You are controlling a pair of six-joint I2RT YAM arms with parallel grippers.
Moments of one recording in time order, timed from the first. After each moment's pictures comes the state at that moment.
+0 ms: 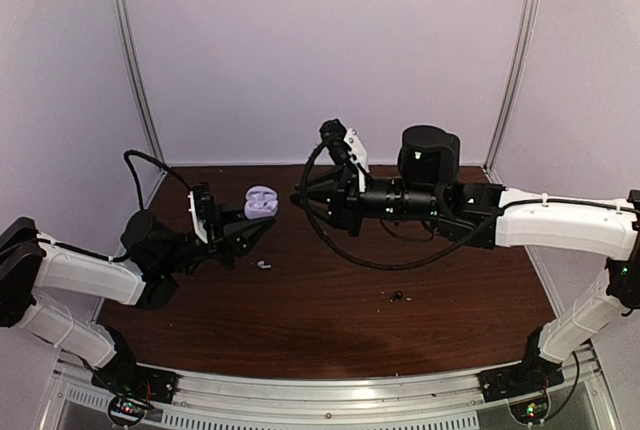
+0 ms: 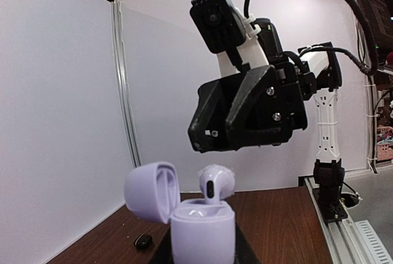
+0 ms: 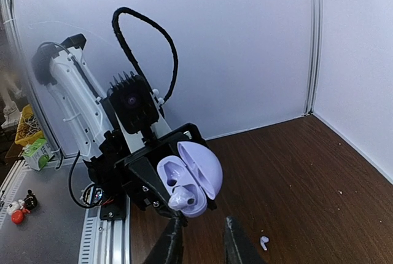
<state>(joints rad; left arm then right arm) -0.74 1.33 0.41 1.34 0.56 -0.05 1.02 1.46 1.19 0.20 -0.35 0.08</state>
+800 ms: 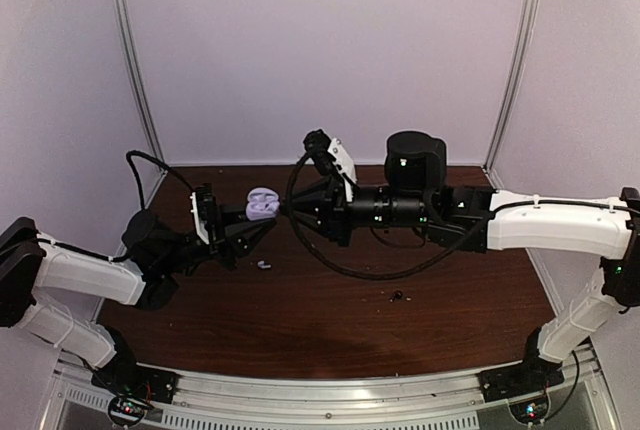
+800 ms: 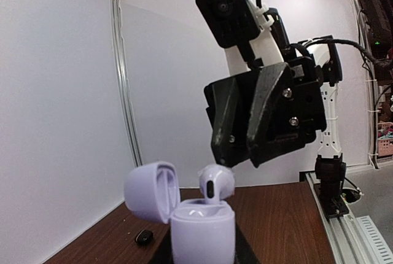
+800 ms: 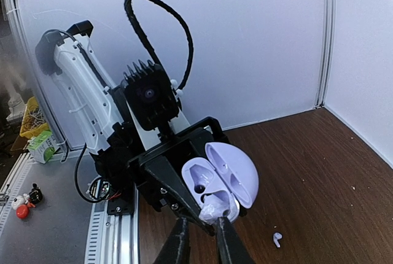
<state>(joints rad) -0.74 1.33 0.41 1.31 0.56 -0.03 1.06 1.50 1.22 0.17 -0.34 0.07</state>
